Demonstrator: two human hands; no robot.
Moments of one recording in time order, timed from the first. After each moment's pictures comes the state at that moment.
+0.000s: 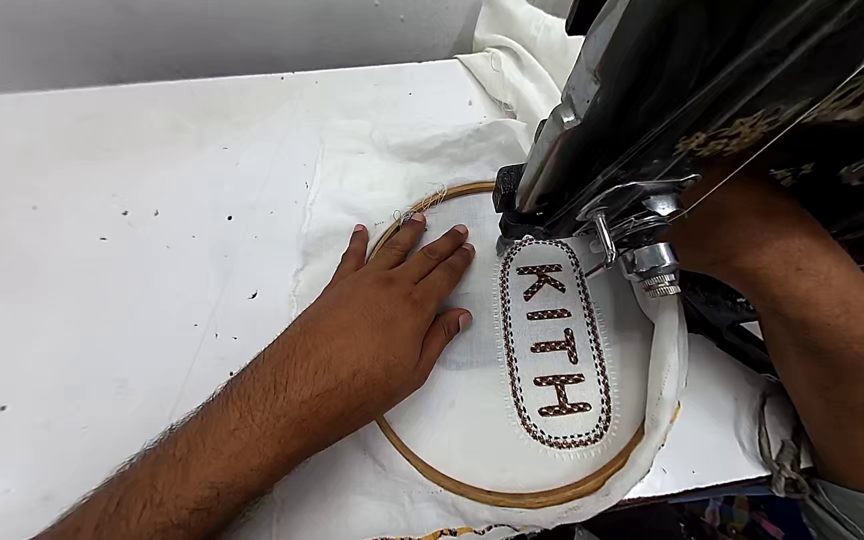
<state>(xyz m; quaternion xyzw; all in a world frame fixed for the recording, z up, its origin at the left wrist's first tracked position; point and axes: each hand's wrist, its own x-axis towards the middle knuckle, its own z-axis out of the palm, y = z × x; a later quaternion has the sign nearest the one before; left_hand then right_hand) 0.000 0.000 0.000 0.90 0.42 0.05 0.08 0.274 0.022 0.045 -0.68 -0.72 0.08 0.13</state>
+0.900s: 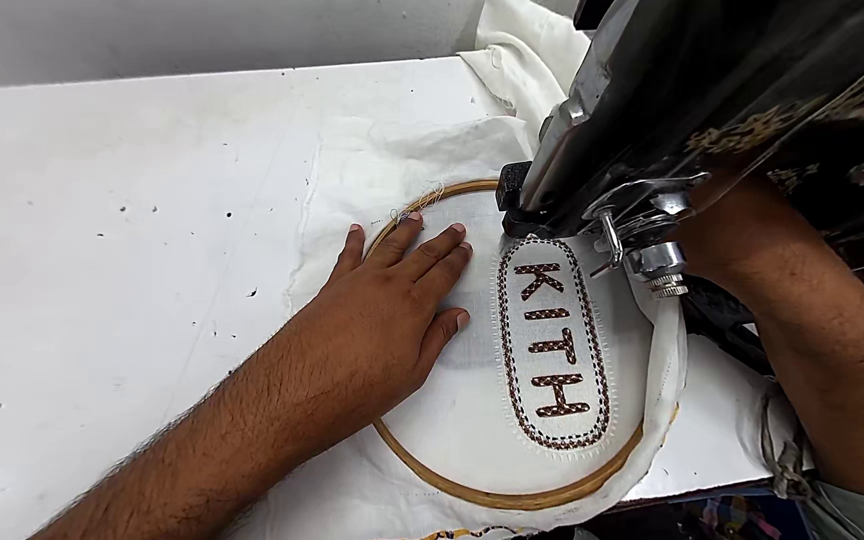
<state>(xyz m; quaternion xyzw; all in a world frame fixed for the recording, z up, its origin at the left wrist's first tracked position) 0.001 -0.001 0.002 0.90 0.42 0.04 0.08 0.277 0.022 0.038 -0.66 -0.73 0.08 0.15</state>
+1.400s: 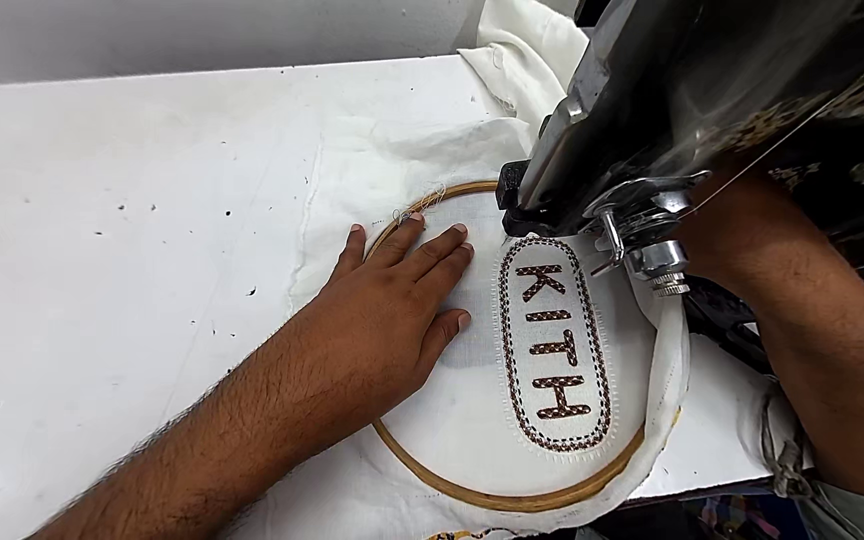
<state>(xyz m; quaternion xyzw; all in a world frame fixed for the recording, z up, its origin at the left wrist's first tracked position) 0.002 -0.001 0.002 0.90 0.42 0.04 0.08 0.278 0.021 0.040 -0.67 -0.73 0.08 0.13</state>
